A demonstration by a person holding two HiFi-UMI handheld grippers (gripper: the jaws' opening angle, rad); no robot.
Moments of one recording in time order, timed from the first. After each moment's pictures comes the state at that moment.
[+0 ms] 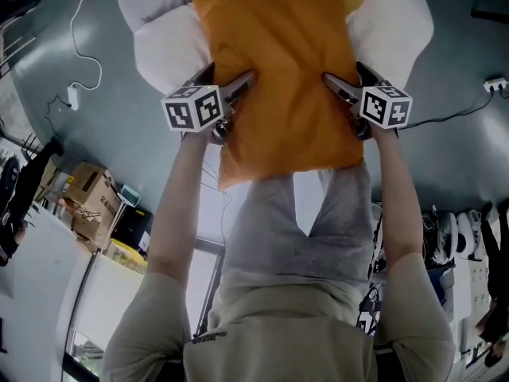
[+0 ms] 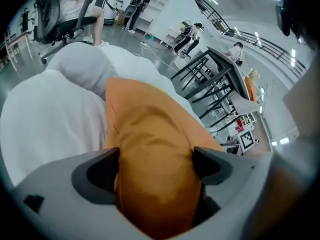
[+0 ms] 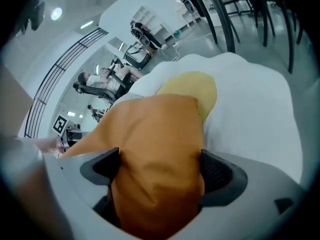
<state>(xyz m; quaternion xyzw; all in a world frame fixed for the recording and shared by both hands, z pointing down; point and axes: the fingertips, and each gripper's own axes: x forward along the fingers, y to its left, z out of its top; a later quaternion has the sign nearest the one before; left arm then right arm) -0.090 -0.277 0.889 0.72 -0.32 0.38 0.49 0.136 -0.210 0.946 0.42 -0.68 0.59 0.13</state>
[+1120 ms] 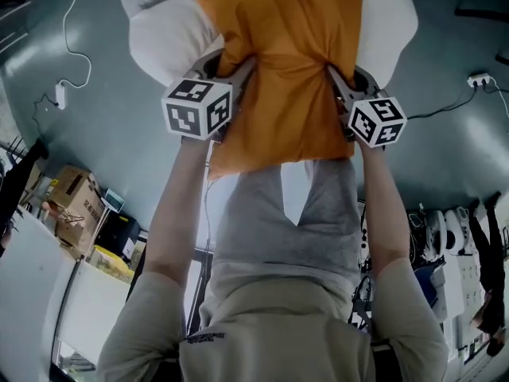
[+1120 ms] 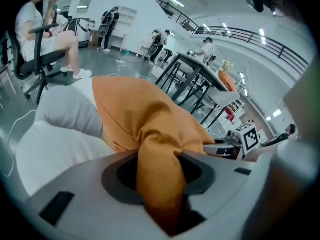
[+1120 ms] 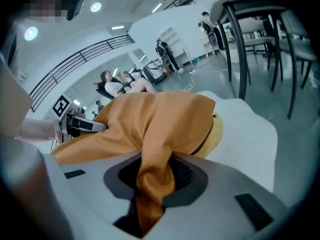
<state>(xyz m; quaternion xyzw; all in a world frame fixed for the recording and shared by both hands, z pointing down) -0.039 -0.276 0.803 0.81 -0.28 0.36 0.37 0.128 -0.214 0.848 0.48 -0.75 0.44 0.12</state>
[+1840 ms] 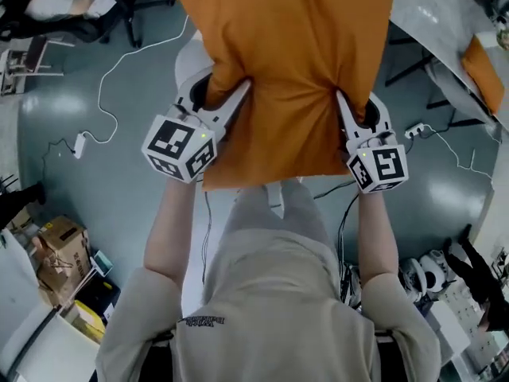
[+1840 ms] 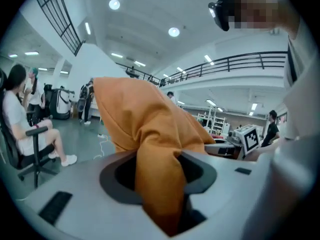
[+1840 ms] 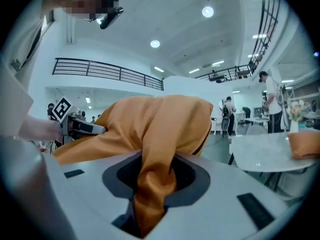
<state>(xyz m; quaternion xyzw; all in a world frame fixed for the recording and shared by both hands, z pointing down) -0.015 -0.336 0.325 0.94 -0.29 0.12 0.13 0.168 -0.280 0.341 0.59 -0.80 0.09 0.06</state>
